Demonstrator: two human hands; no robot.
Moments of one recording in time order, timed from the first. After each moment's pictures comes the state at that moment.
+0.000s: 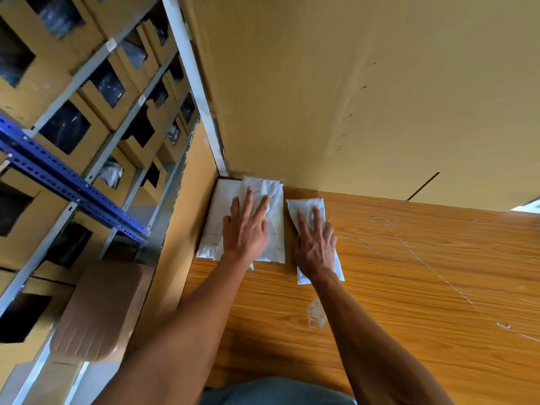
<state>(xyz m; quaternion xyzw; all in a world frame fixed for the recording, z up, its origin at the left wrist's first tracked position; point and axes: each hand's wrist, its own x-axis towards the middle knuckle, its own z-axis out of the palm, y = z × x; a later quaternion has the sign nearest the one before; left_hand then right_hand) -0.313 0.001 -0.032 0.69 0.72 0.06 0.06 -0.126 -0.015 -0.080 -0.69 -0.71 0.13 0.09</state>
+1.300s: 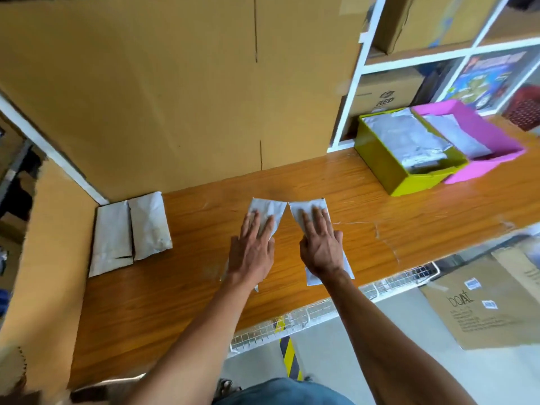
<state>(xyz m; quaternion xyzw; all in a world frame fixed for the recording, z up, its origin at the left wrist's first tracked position) -0.040 -0.185 -0.005 0.85 0.51 0.07 0.09 0.150 -0.250 -0.002 -0.78 -0.60 0.07 0.14</state>
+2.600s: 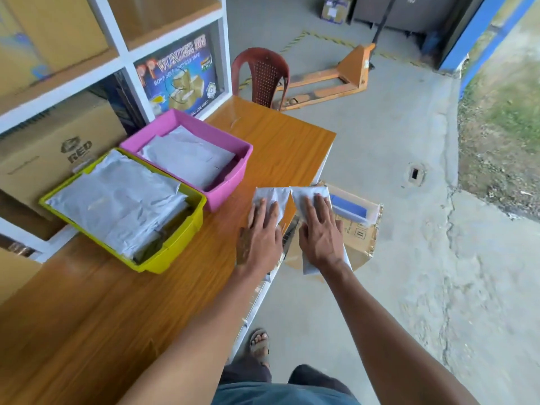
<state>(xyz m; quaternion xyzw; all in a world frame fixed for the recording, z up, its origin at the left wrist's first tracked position) 0.624 -0.297 -0.004 0.97 0.14 0.10 0.20 0.702 -0.453 0.012 -0.95 -0.24 -0.01 0.18</state>
